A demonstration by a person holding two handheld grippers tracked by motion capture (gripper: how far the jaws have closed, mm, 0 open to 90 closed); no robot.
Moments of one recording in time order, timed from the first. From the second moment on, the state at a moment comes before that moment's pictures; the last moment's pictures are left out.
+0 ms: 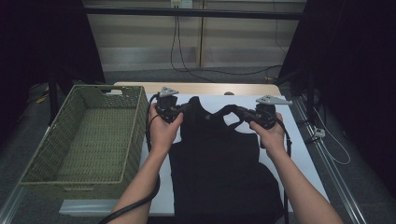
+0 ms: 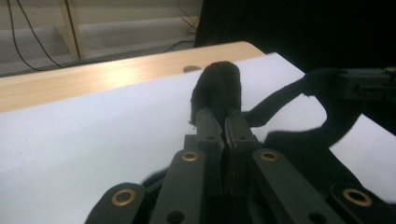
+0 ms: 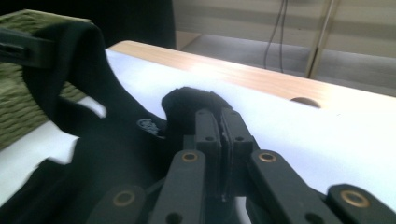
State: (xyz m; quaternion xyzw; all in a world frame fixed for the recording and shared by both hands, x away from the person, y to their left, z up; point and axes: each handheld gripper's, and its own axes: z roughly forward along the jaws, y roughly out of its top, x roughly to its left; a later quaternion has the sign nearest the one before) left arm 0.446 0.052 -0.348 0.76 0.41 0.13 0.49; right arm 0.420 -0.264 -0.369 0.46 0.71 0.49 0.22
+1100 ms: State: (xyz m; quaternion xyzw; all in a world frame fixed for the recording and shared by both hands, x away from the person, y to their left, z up) left arm 0.342 0.078 -0.424 0.78 0.42 0.05 0.45; right arm 0.297 -0.303 -0.428 0.44 0.75 0.47 0.12
